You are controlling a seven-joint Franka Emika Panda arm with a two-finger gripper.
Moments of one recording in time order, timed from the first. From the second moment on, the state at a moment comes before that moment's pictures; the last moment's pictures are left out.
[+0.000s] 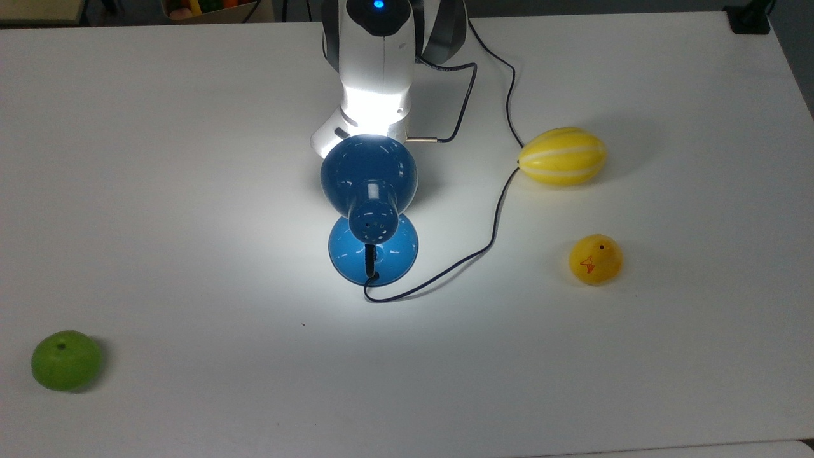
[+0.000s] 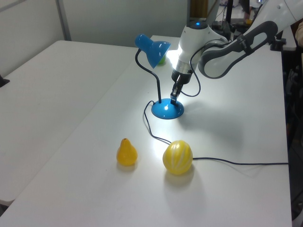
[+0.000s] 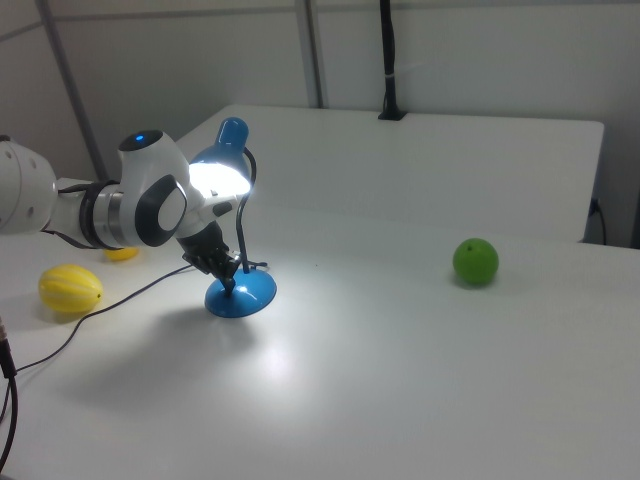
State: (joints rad) arm 0.16 0.39 0.00 -1.85 -0.13 2.50 0.14
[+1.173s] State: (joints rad) arm 0.15 0.04 -0.01 -1.83 -0.14 1.83 0.14
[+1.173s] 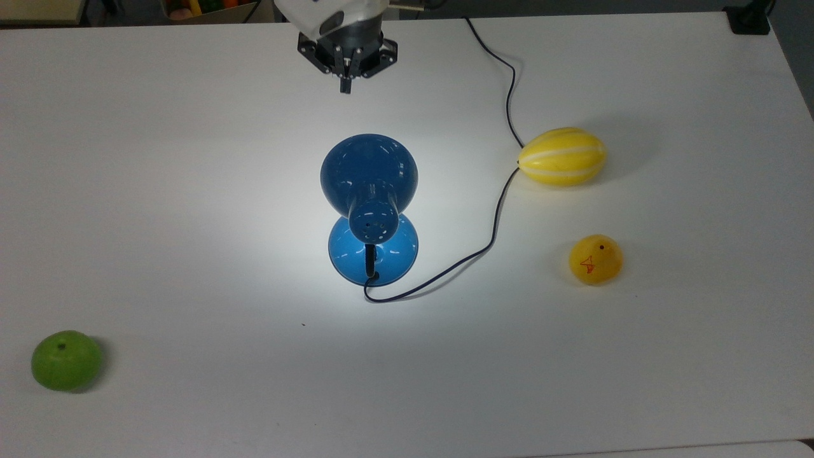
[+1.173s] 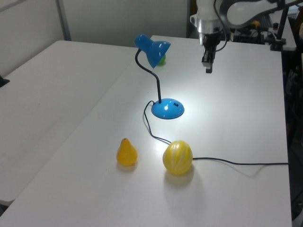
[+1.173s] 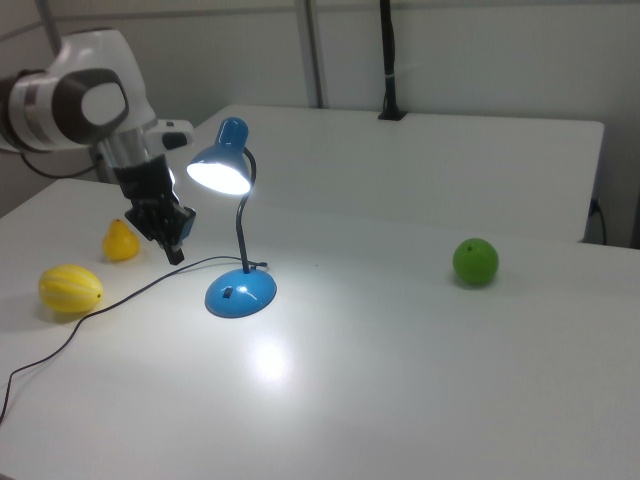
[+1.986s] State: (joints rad) arm 0.10 -0.07 -0.03 -1.68 -0.07 1.63 0.10
